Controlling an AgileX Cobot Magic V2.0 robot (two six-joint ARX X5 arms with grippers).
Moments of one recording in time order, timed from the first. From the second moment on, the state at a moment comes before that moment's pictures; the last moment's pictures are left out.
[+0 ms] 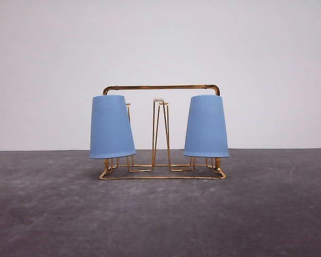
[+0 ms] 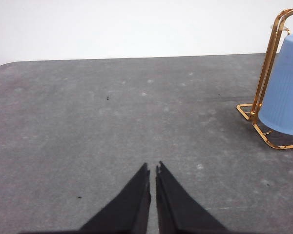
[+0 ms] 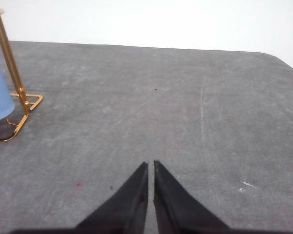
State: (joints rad) left_arx -0.04 0.00 0.03 -0.15 0.00 0.03; right_arx 0.05 0.00 0.02 -0.17 0.05 0.03
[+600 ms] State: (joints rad) left_arx -0.04 0.00 0.03 -0.15 0.00 0.03; right_arx 0.05 0.00 0.02 -0.17 0.05 0.03
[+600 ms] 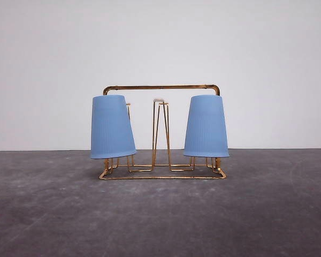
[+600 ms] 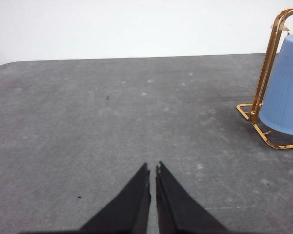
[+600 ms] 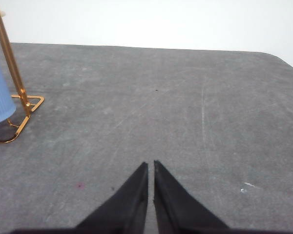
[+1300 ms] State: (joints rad) left_arx -0.04 0.00 0.03 -0.15 0.00 0.03; right_arx 0.05 0.00 0.02 -0.17 0.05 0.03
